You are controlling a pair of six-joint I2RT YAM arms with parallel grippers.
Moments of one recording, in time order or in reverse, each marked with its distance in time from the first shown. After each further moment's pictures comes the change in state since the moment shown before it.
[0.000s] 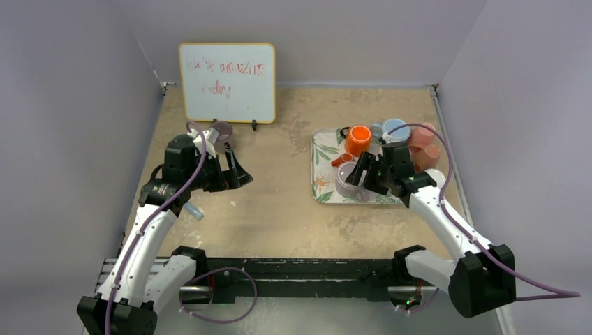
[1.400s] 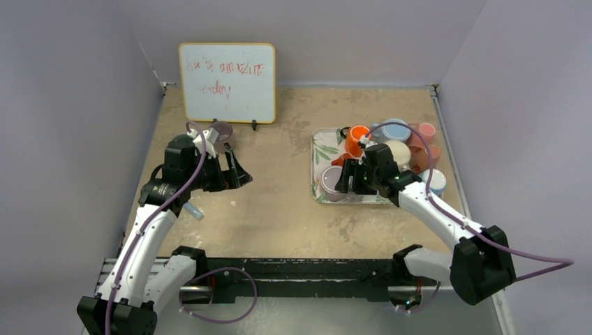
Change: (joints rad) left arm 0.000 0.000 0.000 0.000 -0.007 0.000; right arm 0.149 0.093 -0.010 0.082 0.026 -0.117
